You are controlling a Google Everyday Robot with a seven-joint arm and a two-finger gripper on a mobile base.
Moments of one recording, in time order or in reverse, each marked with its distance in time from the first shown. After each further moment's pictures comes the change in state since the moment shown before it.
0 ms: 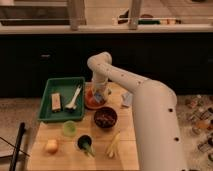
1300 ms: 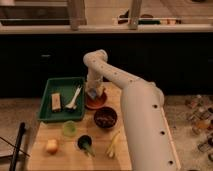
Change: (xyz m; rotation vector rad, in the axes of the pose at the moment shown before) arm -0.013 -0.045 0.006 0.051 -0.027 -0.062
